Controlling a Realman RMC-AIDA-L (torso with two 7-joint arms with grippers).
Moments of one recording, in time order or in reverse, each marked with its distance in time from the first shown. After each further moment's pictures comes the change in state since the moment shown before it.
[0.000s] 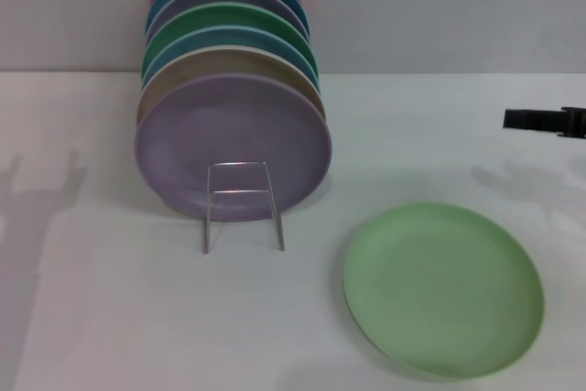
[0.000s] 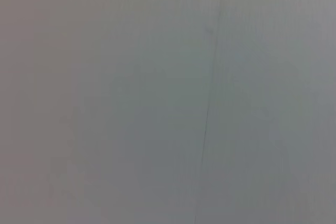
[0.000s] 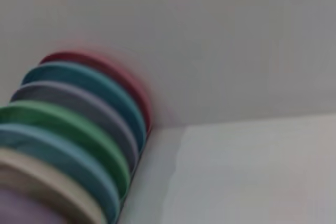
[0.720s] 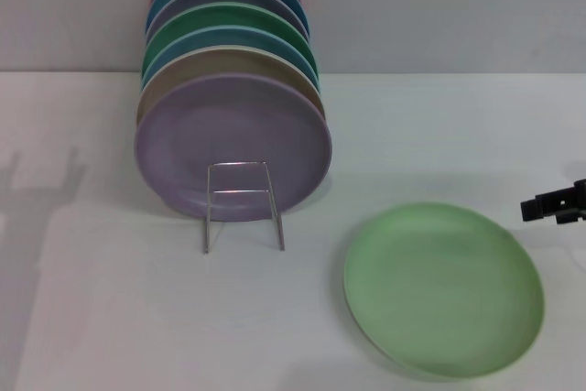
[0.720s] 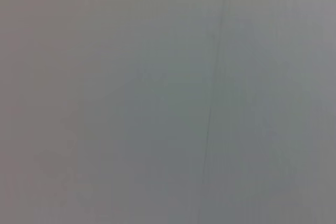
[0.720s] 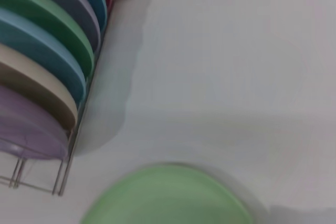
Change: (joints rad) left arm -0.010 -0.001 -0.009 0.001 -0.007 0.003 -0.001; right arm 0.141 -0.032 0.123 -0.043 -0.328 0.386 0.165
